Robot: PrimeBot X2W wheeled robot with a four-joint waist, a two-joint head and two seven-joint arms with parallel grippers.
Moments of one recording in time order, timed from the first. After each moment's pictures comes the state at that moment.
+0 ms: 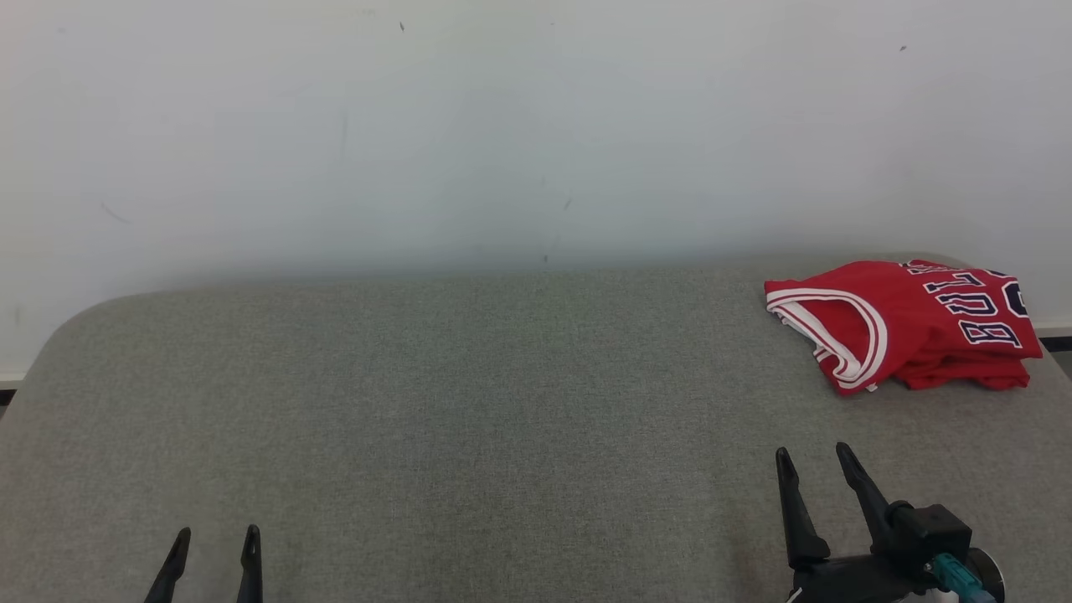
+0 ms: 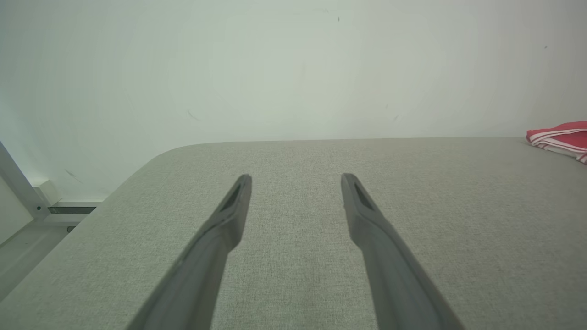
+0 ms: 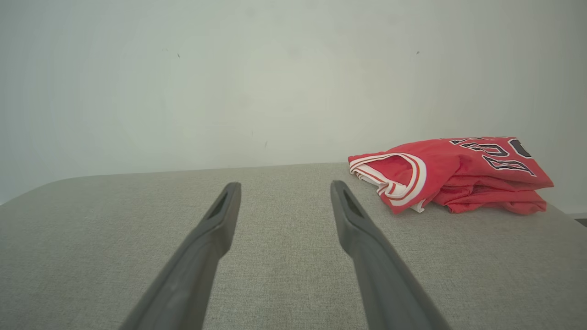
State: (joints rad) left arm 0.04 0.20 0.02 0.27 -0.21 -0.11 -0.26; right arm -0.08 -0.11 0.00 0.36 0.15 0.13 -0.26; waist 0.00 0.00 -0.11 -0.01
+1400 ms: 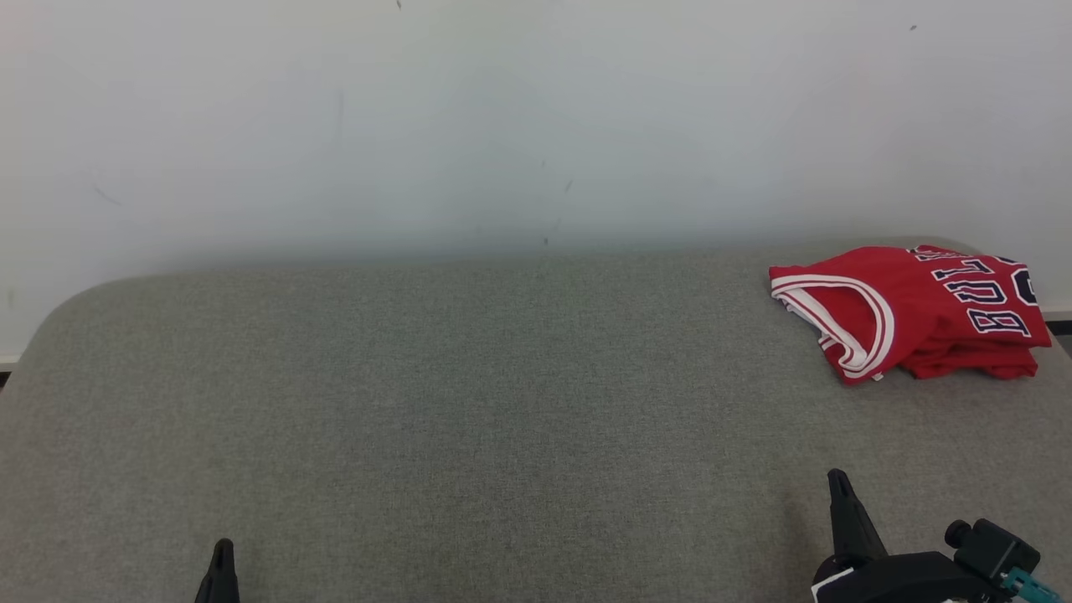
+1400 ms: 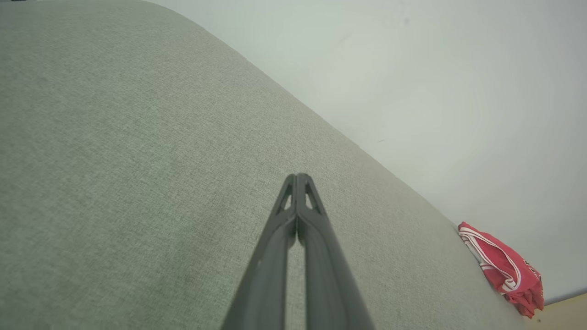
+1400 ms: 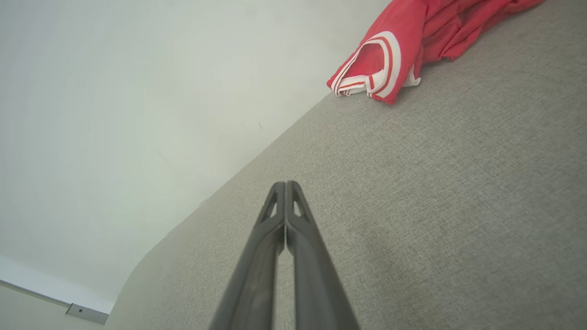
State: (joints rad) left arm 0.01 0.13 0.05 0.30 -0.79 -0.12 -0.10; right arm -0.06 -0.09 -0.04 0.35 0.75 0.13 -0.11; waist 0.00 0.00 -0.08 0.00
